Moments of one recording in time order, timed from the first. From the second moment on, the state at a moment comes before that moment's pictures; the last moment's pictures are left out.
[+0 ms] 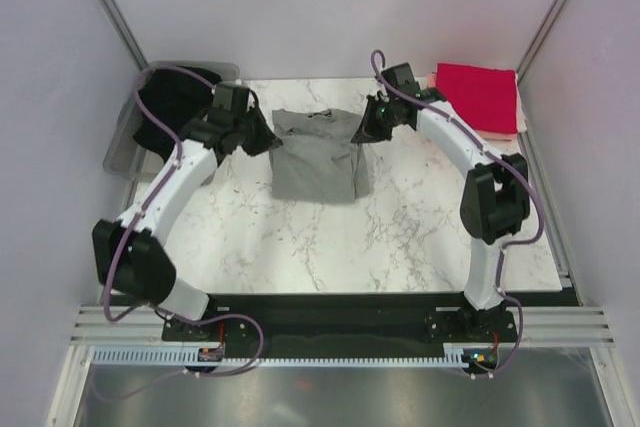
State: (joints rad) left arm -0.34 1.46 1.34 -0.62 0.08 -0.74; right arm 0.37 1.94 1.71 -0.68 -0.33 0.60
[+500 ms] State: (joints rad) left arm -0.16 2.25 2.09 -0.59 0.28 -0.64; right arm 0.26 2.51 2.33 -0.65 -0.43 0.66
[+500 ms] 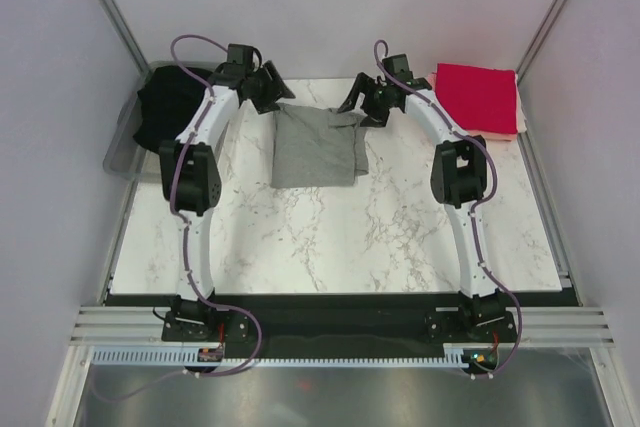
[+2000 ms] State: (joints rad) left arm -0.13 0.50 0.82 -0.74 0.18 -0.45; right arm 0.27 2.53 2.12 -0.30 -0.44 0.56
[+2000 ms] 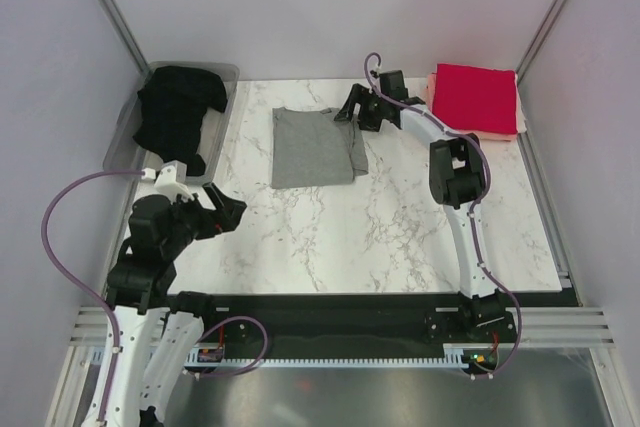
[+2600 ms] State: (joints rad) left arm -0.13 0.45 0.74 -0.71 0.10 -0.45; right arm 0.28 2.54 2.11 -0.32 -0.45 0.51
